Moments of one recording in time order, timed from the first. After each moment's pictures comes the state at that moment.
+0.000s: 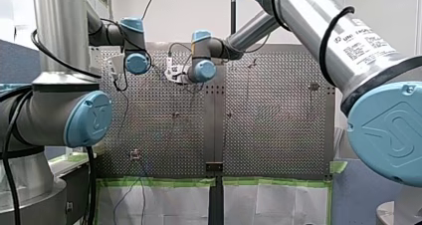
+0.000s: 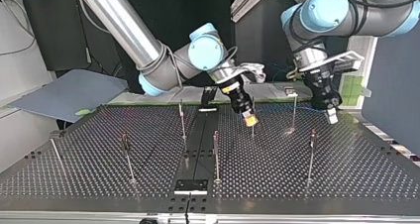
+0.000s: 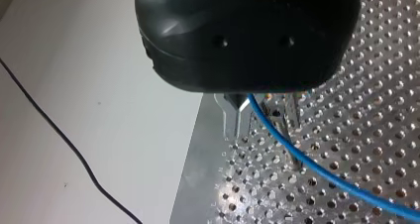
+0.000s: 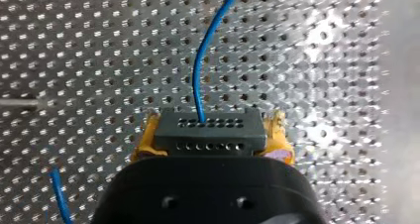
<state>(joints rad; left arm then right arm) -0.03 -1.46 -2.06 -2.44 -1.96 -1.76 2.48 -0.89 1.07 -0.20 1.57 1.62</state>
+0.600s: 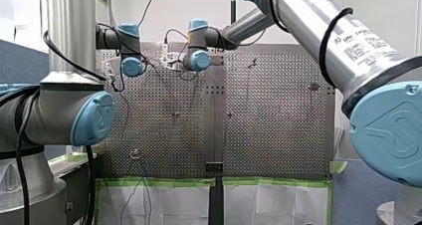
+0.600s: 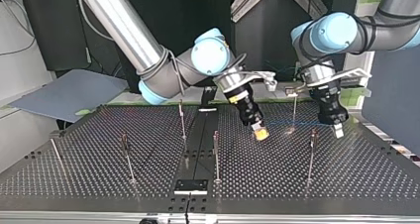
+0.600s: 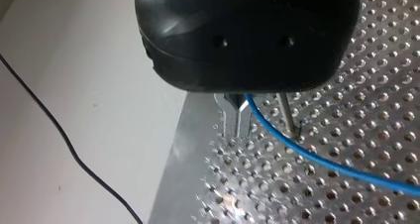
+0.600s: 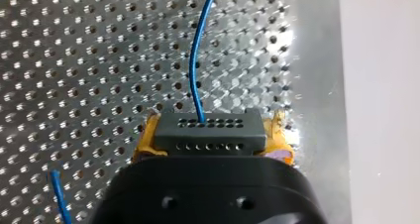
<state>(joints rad) 0.05 -1.55 -1.99 -2.42 -1.86 -1.79 2.49 -0.87 0.93 -0.18 1.57 1.61</state>
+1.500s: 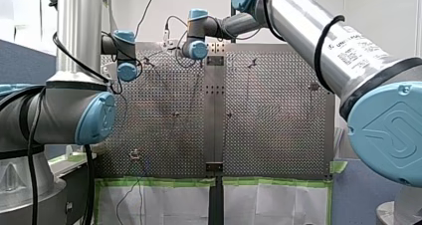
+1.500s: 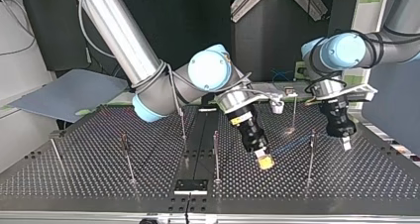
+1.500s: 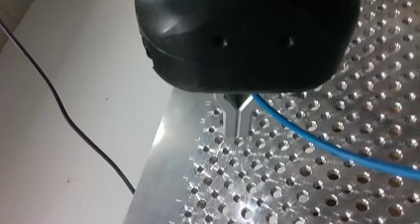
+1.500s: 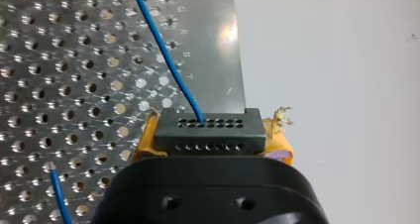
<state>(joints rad) 0.13 -1.63 -1.94 -2.36 -1.76 -1.85 2.48 -0.80 0.69 -0.15 1.58 1.60</state>
